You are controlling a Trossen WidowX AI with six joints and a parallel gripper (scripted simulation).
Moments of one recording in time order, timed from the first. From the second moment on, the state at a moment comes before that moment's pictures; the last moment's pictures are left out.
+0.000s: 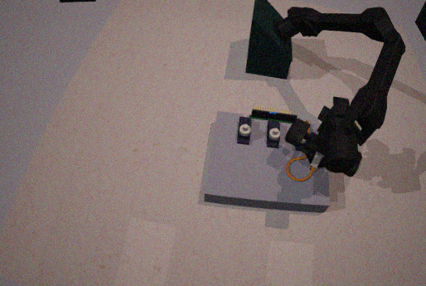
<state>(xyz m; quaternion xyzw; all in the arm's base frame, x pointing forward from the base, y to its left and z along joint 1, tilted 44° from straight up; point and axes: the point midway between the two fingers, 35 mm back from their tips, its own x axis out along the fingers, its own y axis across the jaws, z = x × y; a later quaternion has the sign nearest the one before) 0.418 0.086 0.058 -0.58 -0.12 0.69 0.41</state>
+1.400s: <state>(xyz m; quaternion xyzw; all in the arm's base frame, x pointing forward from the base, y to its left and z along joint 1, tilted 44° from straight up) 0.418 0.078 0.069 -0.16 0.37 0.59 0.70</state>
